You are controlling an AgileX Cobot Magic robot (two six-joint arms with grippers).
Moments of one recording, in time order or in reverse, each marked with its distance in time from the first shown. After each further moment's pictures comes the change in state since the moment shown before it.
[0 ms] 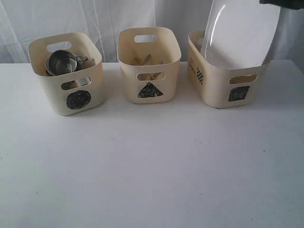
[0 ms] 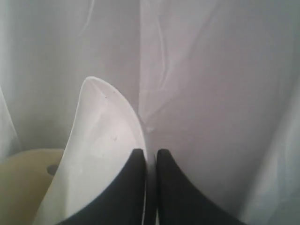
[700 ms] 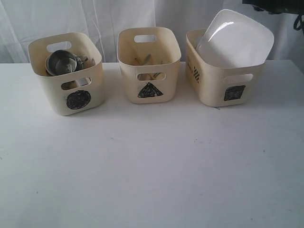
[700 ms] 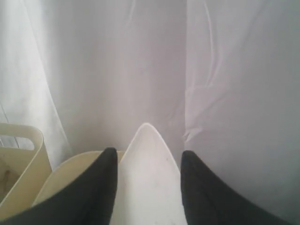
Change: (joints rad) left arm 0.000 0.000 0.000 0.000 0.000 0.000; right arm 0.050 0.023 -0.006 0.026 0.070 0.120
